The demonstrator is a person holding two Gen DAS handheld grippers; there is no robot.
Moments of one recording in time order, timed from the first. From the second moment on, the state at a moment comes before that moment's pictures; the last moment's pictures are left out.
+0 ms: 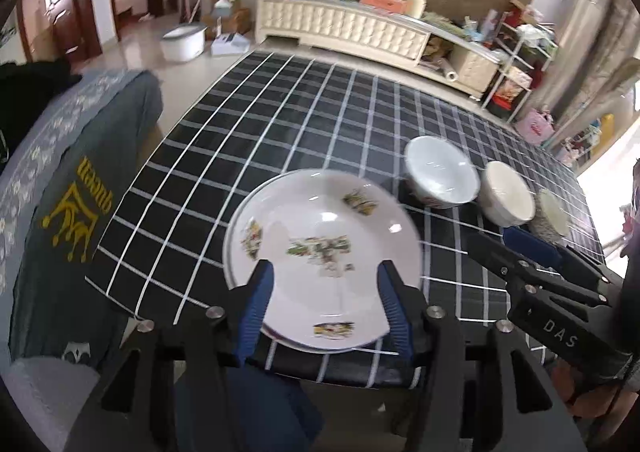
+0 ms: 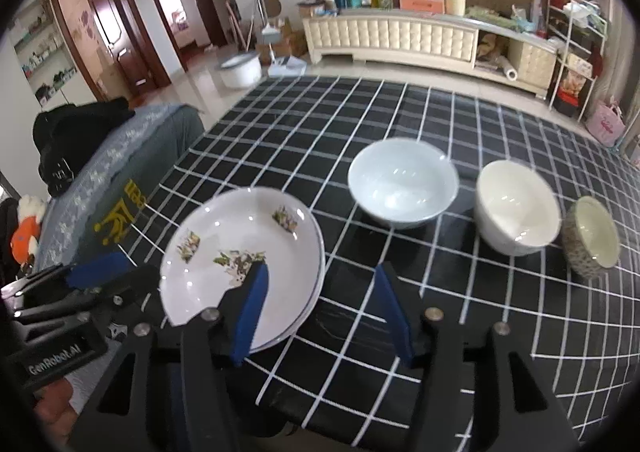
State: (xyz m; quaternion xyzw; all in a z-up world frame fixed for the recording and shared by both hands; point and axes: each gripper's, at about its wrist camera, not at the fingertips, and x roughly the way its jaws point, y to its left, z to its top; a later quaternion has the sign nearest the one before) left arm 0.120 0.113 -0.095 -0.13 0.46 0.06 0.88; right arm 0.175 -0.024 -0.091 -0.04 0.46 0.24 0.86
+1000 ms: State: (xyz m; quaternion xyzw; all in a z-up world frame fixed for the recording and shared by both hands) left arm 0.174 0.022 -0.041 -0.05 0.42 -0.06 0.90; right arm 0.188 -0.113 -0.031 -0.04 0.40 0.20 0.89
